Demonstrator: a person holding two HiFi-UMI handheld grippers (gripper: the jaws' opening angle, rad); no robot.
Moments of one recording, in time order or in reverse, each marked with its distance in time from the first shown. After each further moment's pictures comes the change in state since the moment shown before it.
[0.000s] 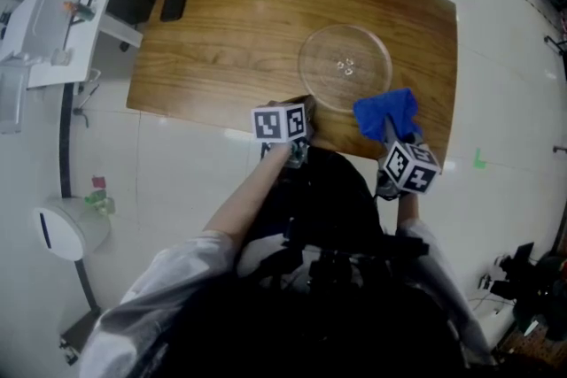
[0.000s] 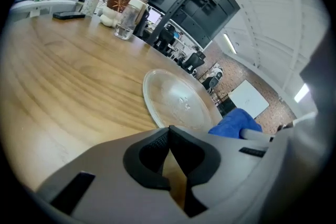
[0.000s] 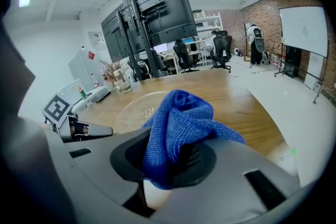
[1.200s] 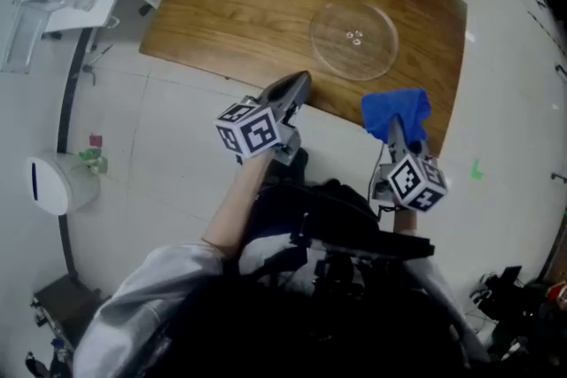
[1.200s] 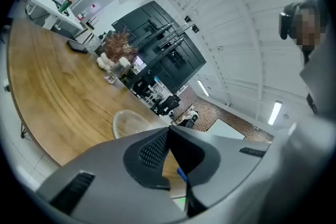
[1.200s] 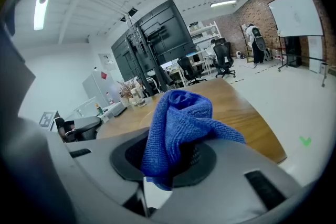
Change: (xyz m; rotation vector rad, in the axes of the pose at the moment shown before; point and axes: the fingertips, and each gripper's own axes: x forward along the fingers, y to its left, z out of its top) left arm -0.150 -0.085 0.004 -0.043 -0.501 -0.303; right arm -0.106 0.022 -0.018 0.071 -0.158 0.130
